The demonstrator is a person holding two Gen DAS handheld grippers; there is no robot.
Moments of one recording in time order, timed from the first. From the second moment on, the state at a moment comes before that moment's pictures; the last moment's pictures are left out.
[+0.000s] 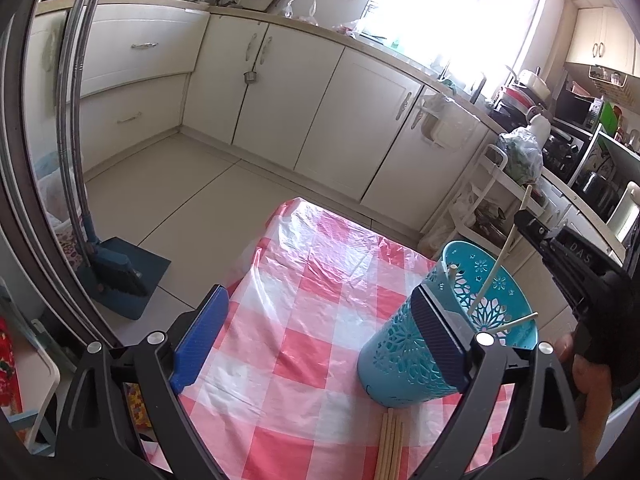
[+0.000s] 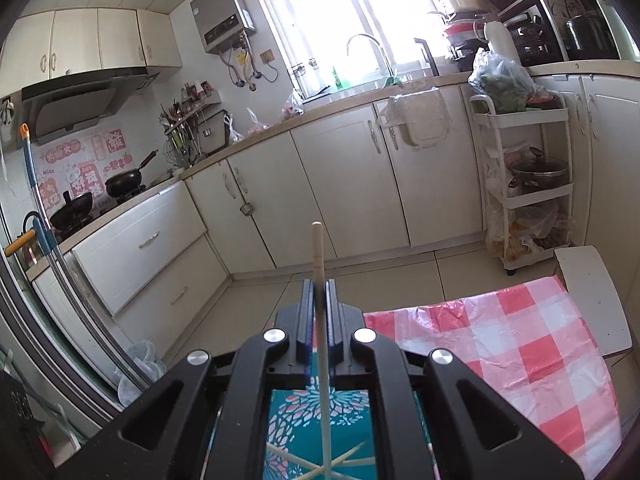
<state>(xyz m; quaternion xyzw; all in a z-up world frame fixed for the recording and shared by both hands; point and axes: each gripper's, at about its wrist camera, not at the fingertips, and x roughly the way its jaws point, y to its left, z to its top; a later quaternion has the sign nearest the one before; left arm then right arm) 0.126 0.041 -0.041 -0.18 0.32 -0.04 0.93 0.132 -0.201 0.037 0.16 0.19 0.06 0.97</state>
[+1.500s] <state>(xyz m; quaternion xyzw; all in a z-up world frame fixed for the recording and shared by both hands) 0.122 0.045 -0.048 -0.16 0.33 -0.01 0.93 0.032 -0.168 -0.119 0.09 0.42 0.06 0.90</state>
